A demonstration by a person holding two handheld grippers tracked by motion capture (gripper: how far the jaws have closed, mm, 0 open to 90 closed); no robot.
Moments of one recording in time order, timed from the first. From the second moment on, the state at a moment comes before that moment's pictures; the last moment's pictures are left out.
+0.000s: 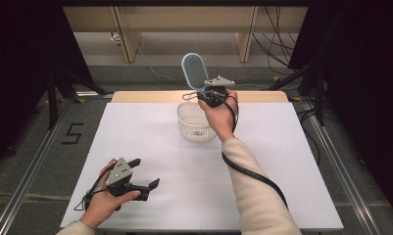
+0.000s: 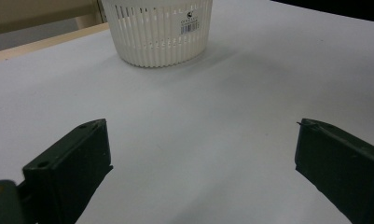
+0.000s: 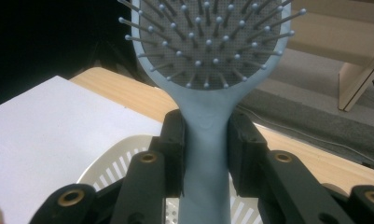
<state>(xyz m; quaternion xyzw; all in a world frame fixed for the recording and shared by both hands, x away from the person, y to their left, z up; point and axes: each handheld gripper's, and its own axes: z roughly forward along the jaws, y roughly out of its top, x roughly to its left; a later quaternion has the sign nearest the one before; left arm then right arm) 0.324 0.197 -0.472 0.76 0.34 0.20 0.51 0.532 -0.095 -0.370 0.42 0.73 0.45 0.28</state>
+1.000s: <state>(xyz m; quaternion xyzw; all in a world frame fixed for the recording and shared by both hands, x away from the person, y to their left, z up) 0.324 0.197 -0.472 0.76 0.34 0.20 0.51 0.535 -0.093 -0.378 0.42 0.74 0.44 0.28</state>
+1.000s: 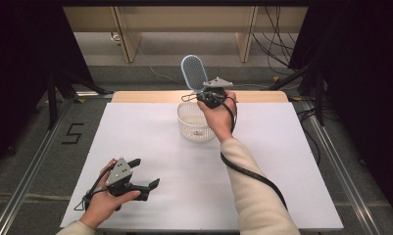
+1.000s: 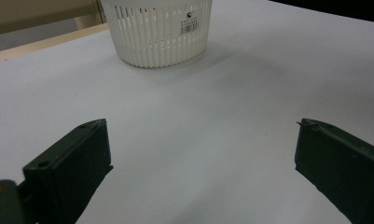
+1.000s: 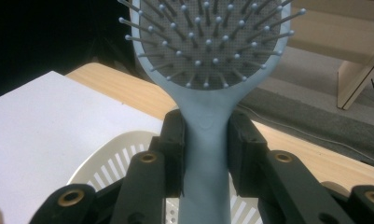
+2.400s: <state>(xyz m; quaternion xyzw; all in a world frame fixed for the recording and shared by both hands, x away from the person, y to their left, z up) 0.324 0.197 -0.472 0.77 0.34 0.20 0.51 0.535 -0.088 -0.389 0.41 0.75 0.43 0.28</state>
